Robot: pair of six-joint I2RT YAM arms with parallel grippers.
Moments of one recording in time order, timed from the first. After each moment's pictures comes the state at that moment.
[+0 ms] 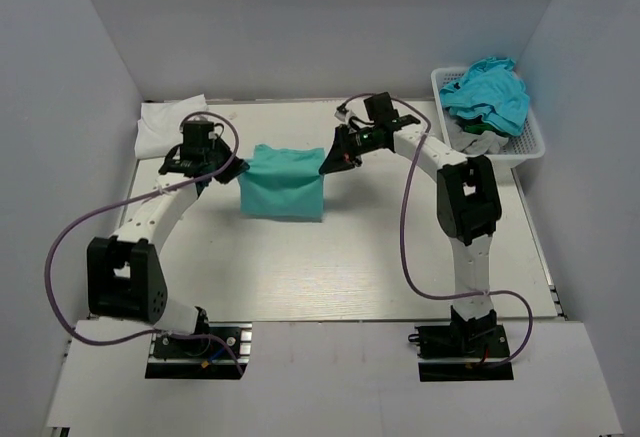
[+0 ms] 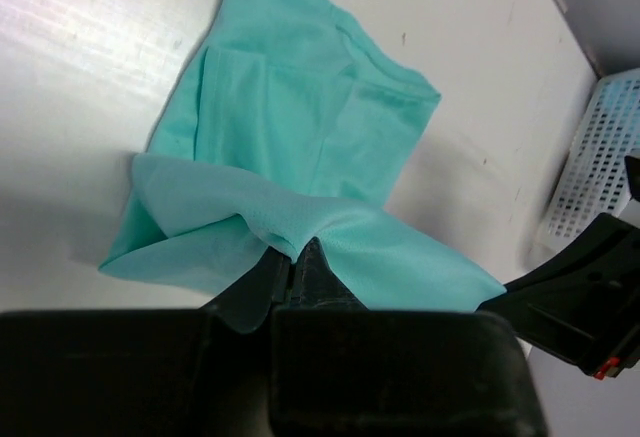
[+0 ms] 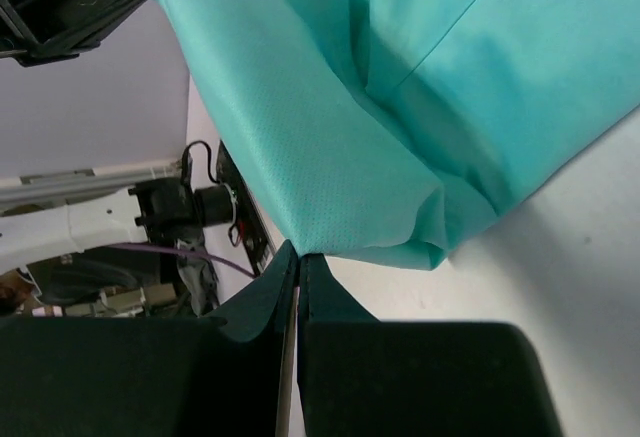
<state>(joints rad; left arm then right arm) -0.13 1.43 1.06 -0.35 0.10 -0.82 0.42 2.12 1.71 -0.51 -1.00 0.40</state>
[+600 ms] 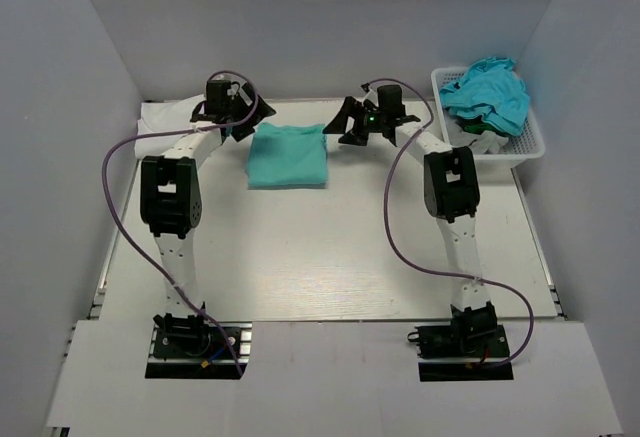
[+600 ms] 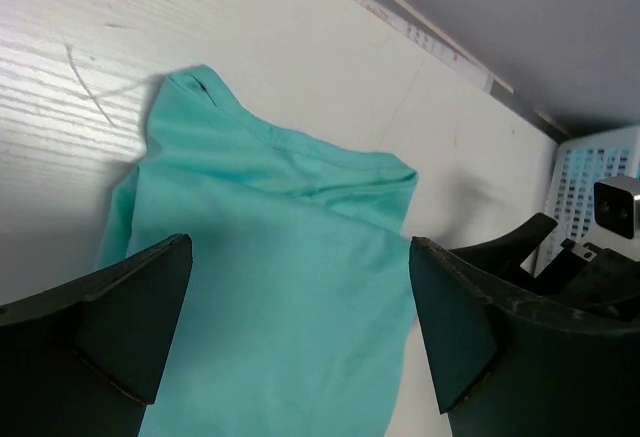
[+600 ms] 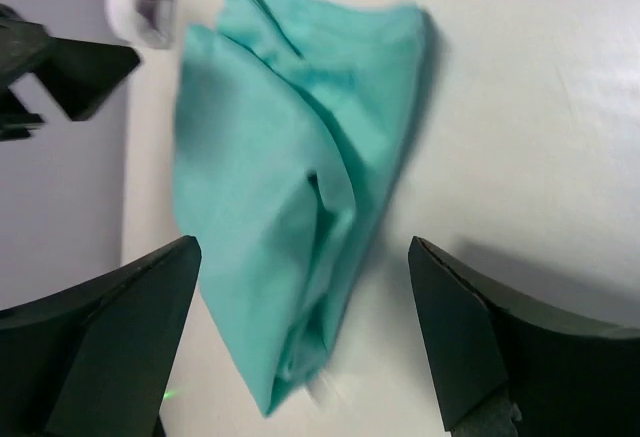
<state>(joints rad) -0.11 2.18 1.74 -0.17 0.22 -0.74 0.31 2.57 2.15 -0.10 -0.79 0.65</state>
